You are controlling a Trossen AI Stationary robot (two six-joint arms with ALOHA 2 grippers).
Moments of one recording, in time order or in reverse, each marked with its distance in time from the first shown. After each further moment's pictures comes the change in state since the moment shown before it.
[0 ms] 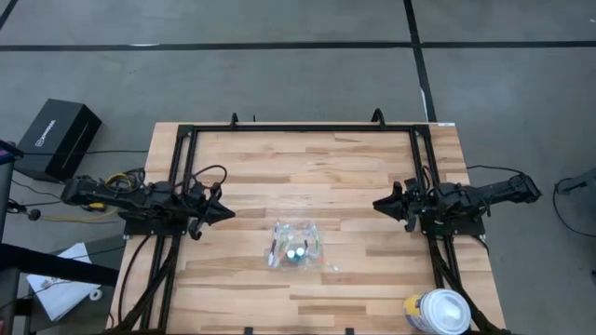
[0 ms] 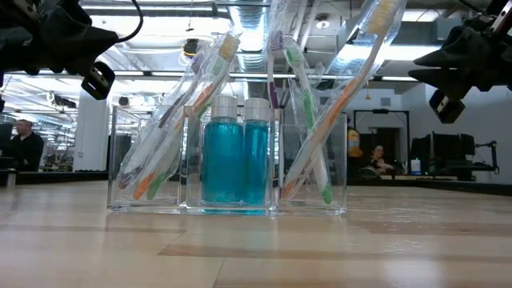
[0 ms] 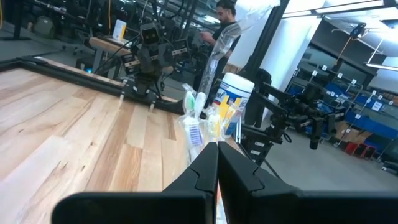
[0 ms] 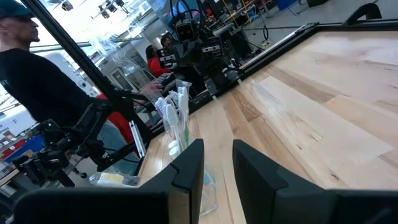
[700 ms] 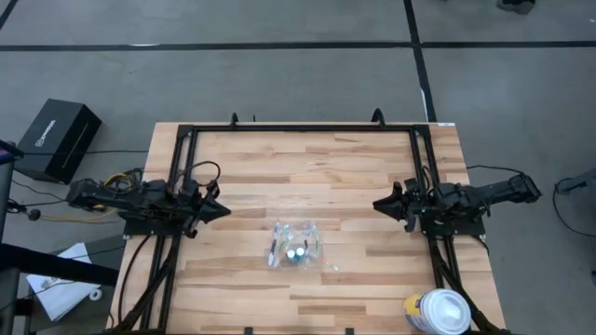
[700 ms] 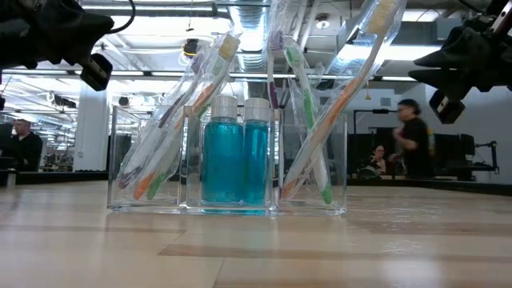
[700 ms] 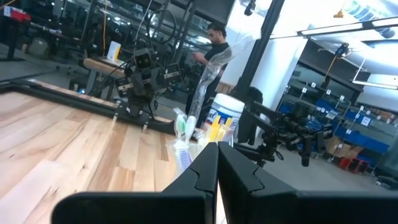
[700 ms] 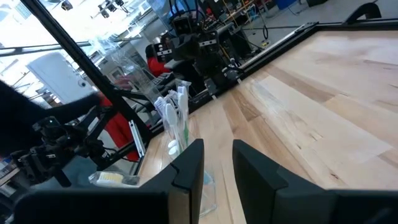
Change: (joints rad) left arm 0.000 -0.102 0.000 -0.005 0.000 0.000; right arm 0.000 0.000 -0.002 0.000 0.000 0.000
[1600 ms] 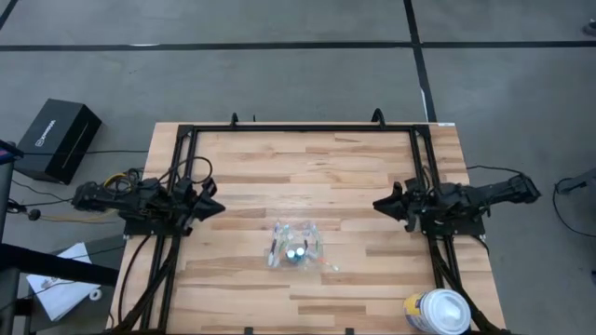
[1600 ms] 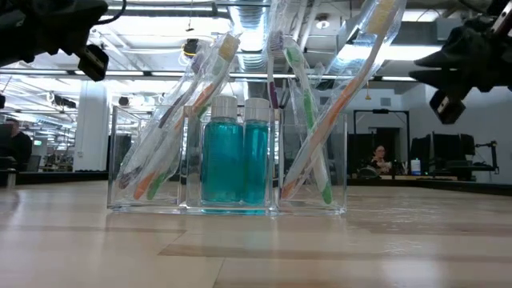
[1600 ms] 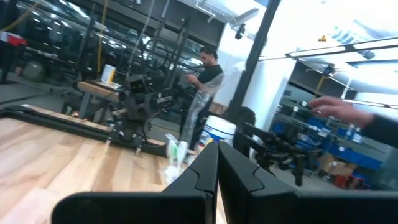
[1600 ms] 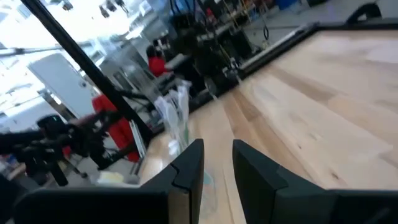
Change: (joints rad) left arm 0.010 -0.112 0.000 -0.008 0.000 0.000; right arm -0.001 -0.022 -0.001 -0.014 0.002 0.000
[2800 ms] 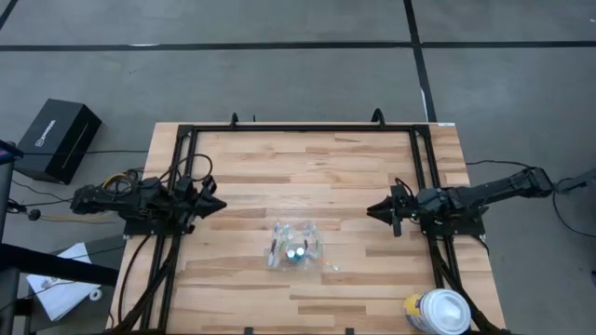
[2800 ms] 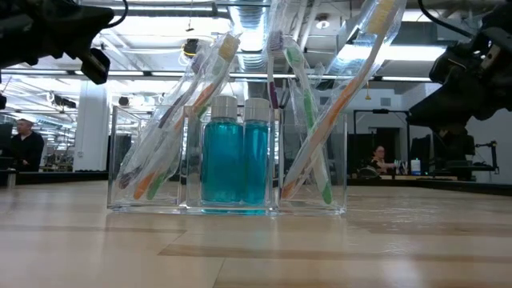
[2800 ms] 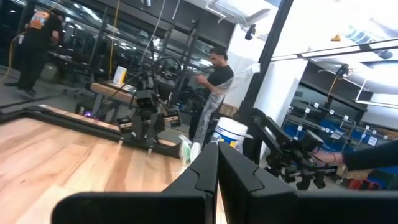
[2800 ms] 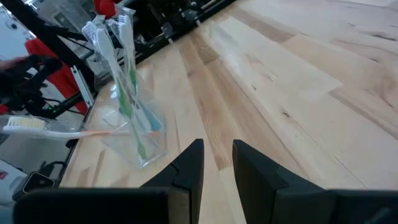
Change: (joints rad) left arm 0.050 0.000 0.000 -0.013 0.001 0.000; right arm -0.017 0.297 -0.002 0.002 -0.002 0.000
